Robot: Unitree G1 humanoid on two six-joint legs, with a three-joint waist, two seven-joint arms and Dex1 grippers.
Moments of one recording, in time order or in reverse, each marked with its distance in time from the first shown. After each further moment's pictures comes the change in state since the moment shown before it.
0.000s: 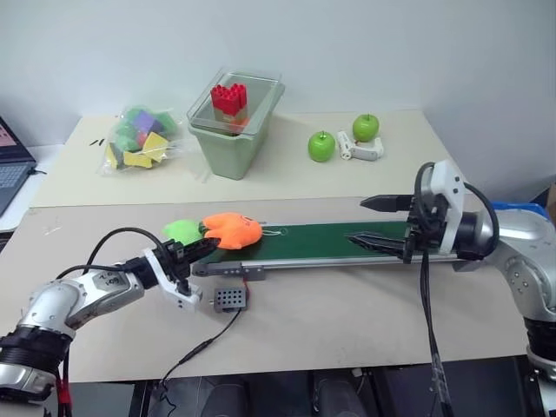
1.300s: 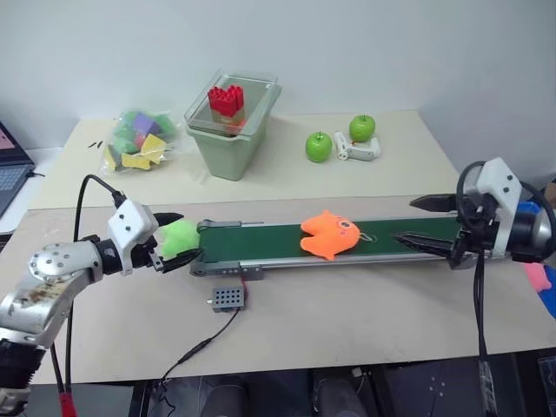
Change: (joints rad) left arm 0.070 0.104 0.179 -0.306 -1.628 1.210 -1.030; right arm 0.128 -0.195 -0.138 0.060 -0.033 -0.025 0.070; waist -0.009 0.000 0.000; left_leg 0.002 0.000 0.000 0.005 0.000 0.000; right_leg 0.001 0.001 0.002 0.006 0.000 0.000
